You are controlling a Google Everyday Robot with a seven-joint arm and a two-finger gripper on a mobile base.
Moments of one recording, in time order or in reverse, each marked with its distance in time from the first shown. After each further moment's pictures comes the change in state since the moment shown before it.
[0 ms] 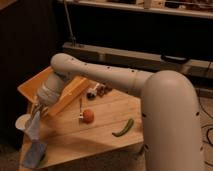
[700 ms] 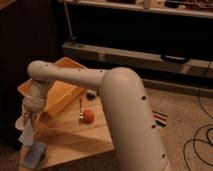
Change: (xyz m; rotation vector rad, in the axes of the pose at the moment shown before) arm 0.022 -0.009 0.072 -0.226 -0.074 -0.028
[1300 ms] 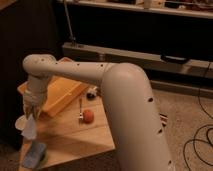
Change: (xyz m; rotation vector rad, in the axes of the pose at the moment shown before) arm 0.011 0.009 -0.038 -0.044 0.131 0.056
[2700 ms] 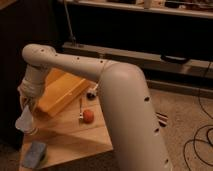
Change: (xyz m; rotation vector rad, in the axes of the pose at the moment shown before) arm 0.010 -0.021 -0.028 0.057 -0.021 0.032
